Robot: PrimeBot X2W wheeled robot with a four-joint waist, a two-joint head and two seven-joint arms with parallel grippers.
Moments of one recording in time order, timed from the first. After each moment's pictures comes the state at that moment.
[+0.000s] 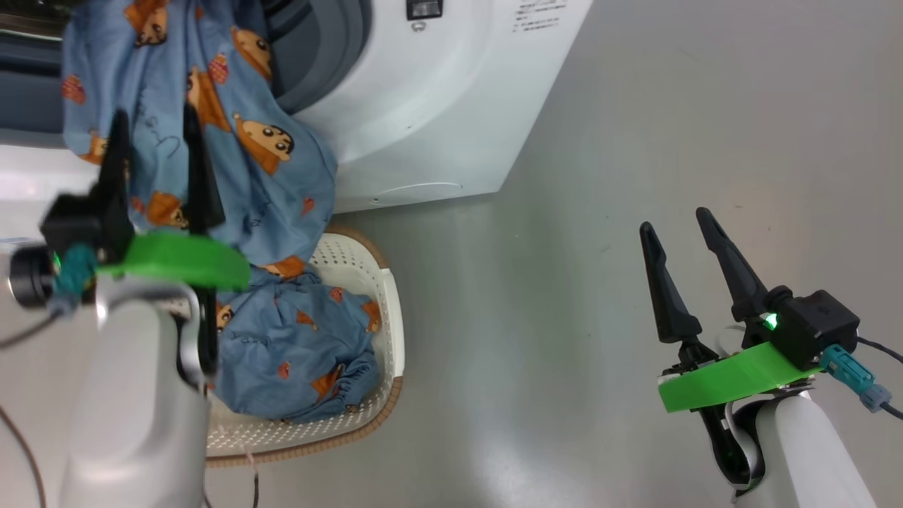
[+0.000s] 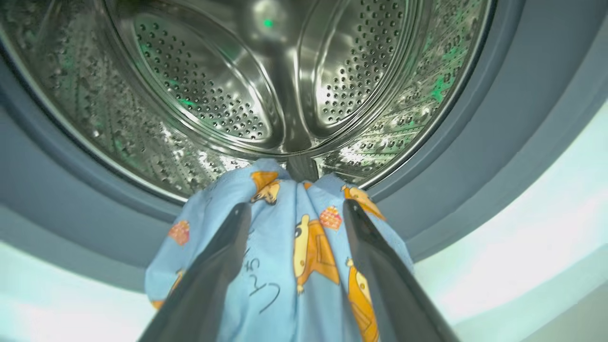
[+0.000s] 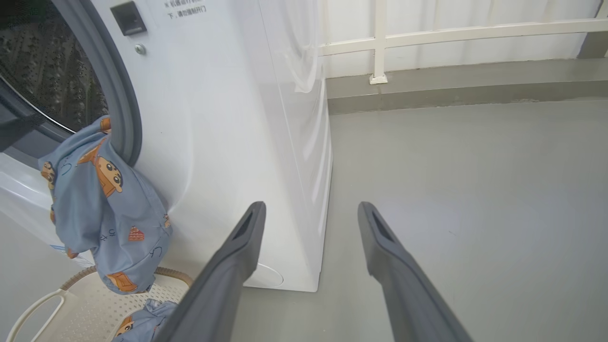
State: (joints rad) left arm -0.65 0.06 -0.09 0.44 -0.20 0.05 -0.26; right arm -0.28 -0.06 0.05 0.10 0.19 0.13 -0.25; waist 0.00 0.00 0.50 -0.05
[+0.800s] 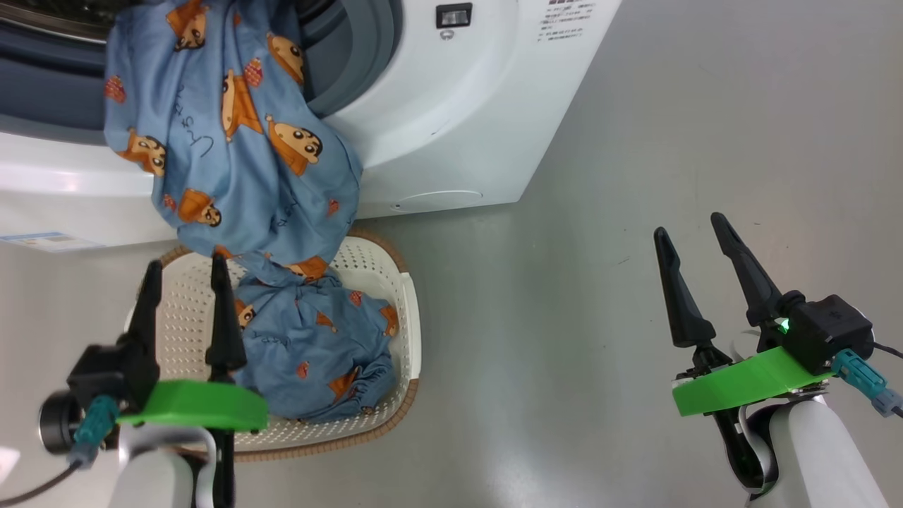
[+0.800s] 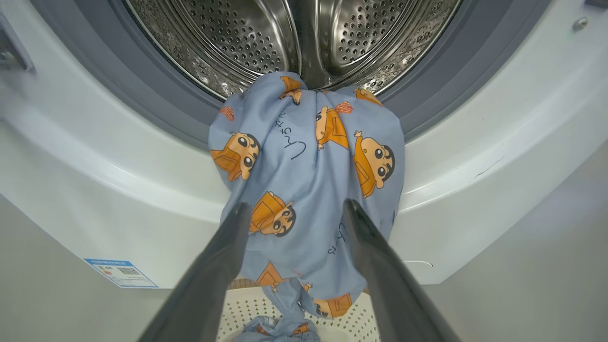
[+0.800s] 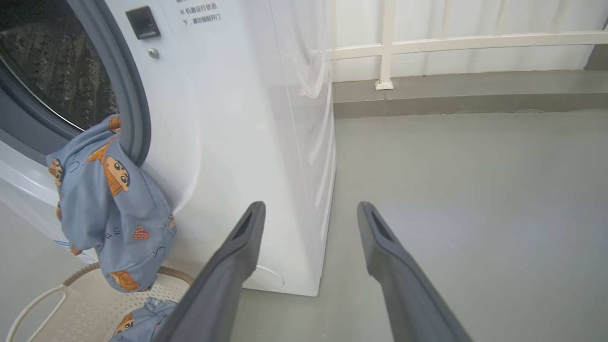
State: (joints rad) left arm -0.26 0.06 -0.10 0.13 -0.25 0.08 -0.17; right arm -0.26 -0.09 0.04 0.10 0.19 0.13 -0.25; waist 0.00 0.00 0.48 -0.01
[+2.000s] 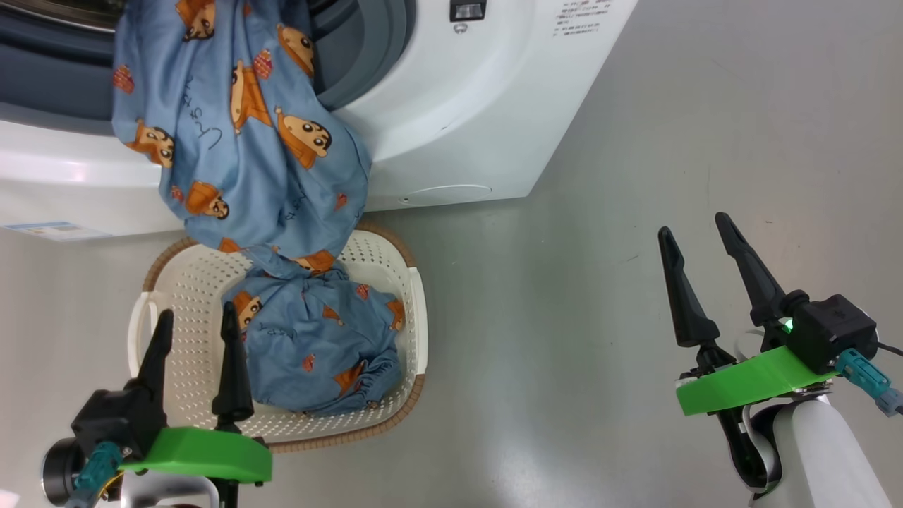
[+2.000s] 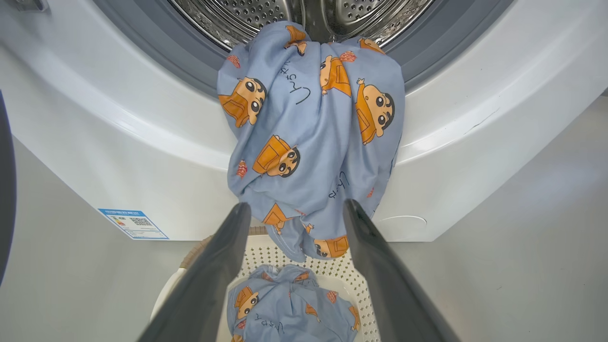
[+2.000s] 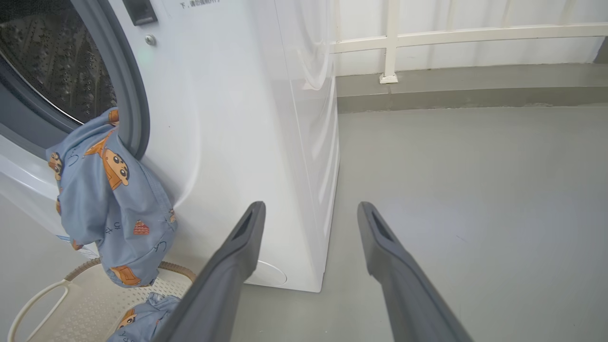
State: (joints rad) left arm -0.09 0.09 -0.13 -0.04 -0.28 0.12 -0.08; right arm -0.26 -0.09 0.03 0.10 0.19 0.13 -0.25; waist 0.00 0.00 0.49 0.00
